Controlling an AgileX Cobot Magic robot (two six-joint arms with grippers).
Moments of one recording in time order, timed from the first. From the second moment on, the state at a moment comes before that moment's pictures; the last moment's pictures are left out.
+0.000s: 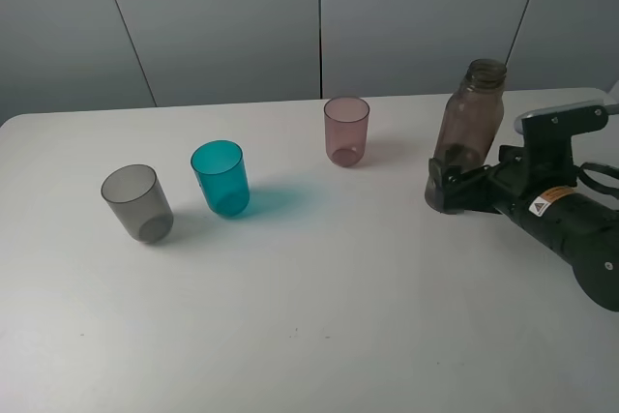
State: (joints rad) left arm 0.03 0.00 -0.51 0.07 1.08 0.03; right arm 0.30 1.94 -0.28 0.09 -1.20 -0.01
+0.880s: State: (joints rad) left arm 0.03 0.00 -0.51 0.07 1.08 0.03; right arm 0.30 2.04 -0.38 0.09 -1.21 0.03
